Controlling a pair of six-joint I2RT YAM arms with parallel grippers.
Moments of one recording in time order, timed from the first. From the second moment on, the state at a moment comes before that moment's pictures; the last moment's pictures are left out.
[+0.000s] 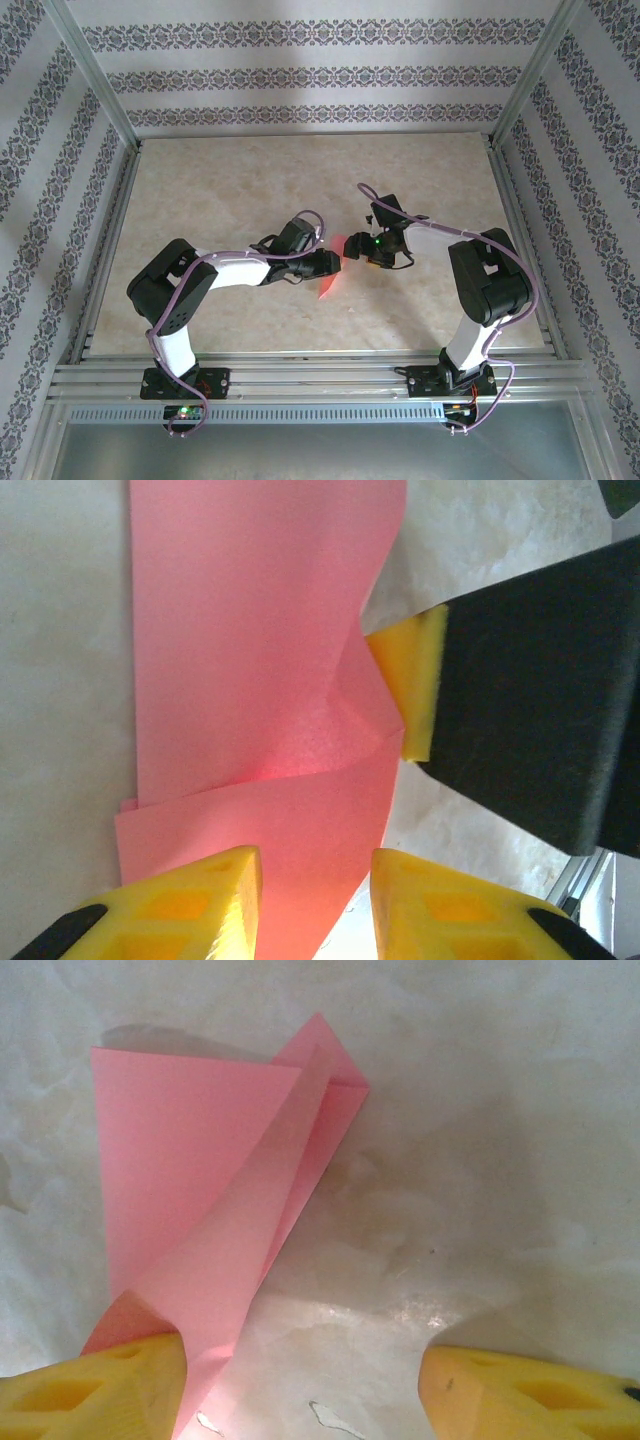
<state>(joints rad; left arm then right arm) -0.69 1.80 0.91 0.12 0.37 -0.85 0.38 1.76 0.95 -0.39 -0.35 0.57</state>
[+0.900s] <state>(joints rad) -0.75 1.85 1.01 -0.03 0.24 -0.45 0.38 1.77 0.98 -0.42 -0.33 0.57</state>
